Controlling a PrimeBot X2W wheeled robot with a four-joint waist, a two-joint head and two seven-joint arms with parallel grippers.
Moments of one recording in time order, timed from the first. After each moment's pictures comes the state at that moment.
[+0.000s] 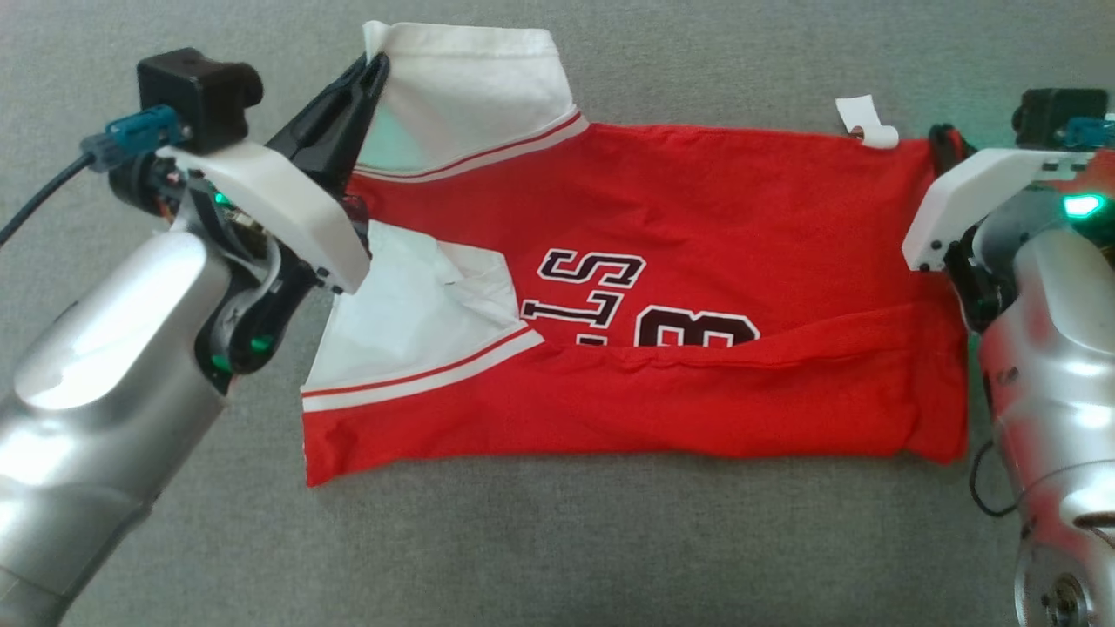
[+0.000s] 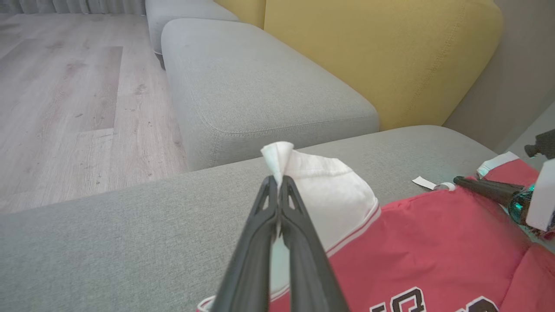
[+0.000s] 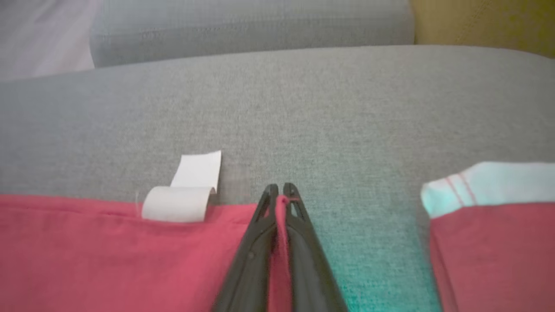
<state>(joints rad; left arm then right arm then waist) -0.88 0.53 -0.88 0.23 -0.97 0.03 0.11 -0.85 -0.15 -0.11 1.02 -0.01 0.13 0.12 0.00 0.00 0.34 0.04</state>
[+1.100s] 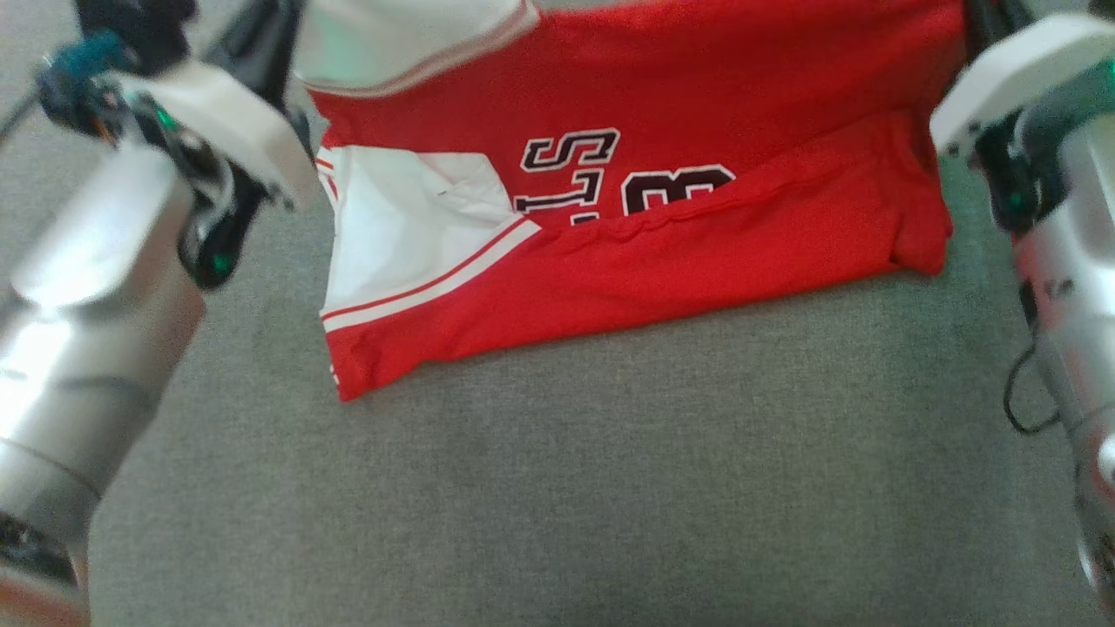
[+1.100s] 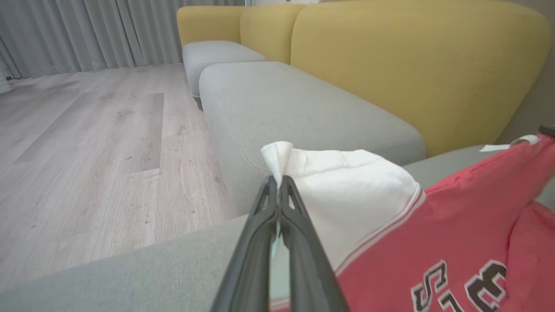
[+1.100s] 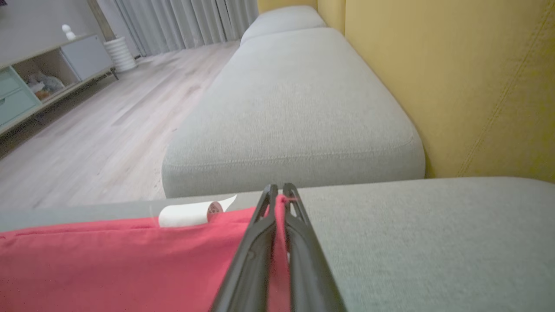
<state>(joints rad) -1.08 0.40 -0.91 0.74 -0.89 -0.12 -0.10 -1.01 -0.25 0.22 1.00 0.41 0.13 -0.02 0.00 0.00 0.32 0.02</state>
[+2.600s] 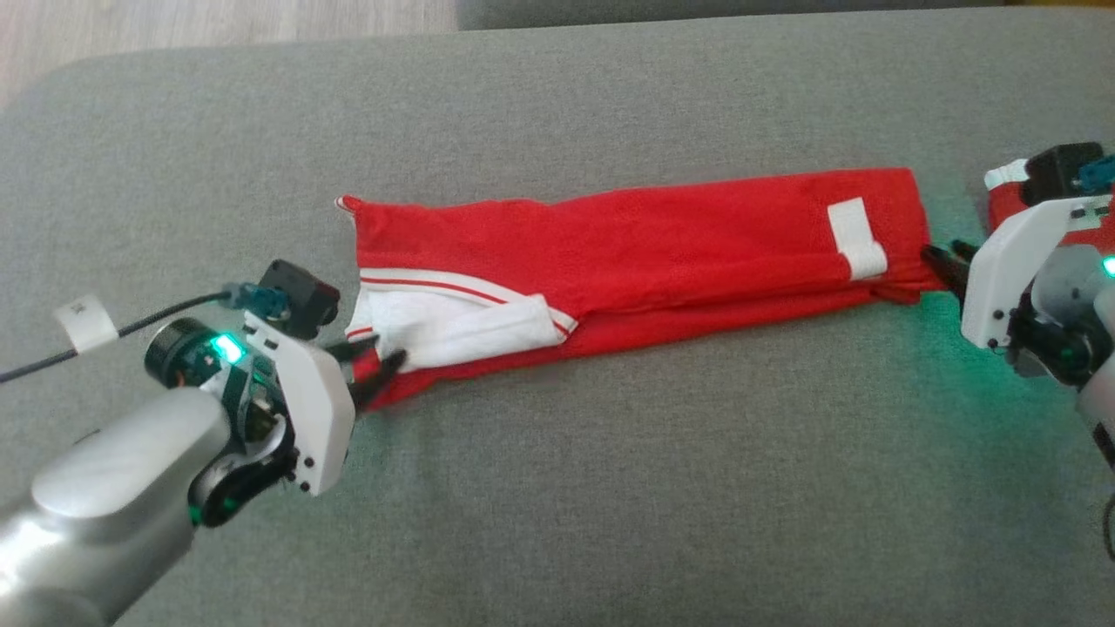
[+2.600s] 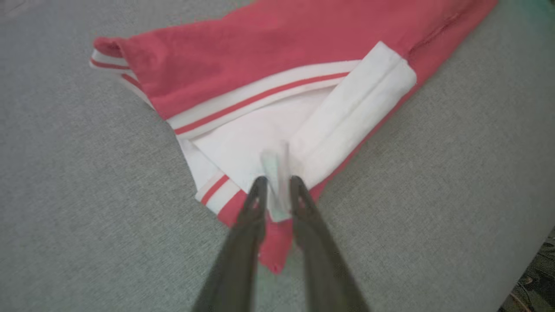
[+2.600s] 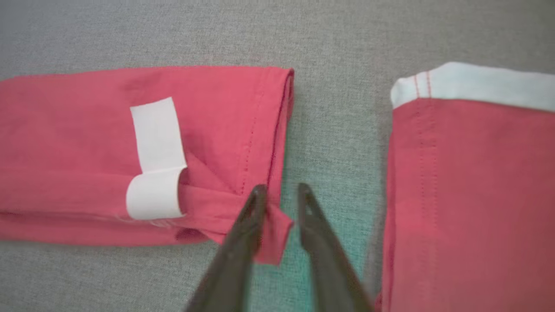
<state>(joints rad) -0.79 0.68 -1.22 0.27 -1.03 -0.08 0.38 -0.76 -0.53 0.68 0.83 0.85 0.13 0.45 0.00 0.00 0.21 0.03</state>
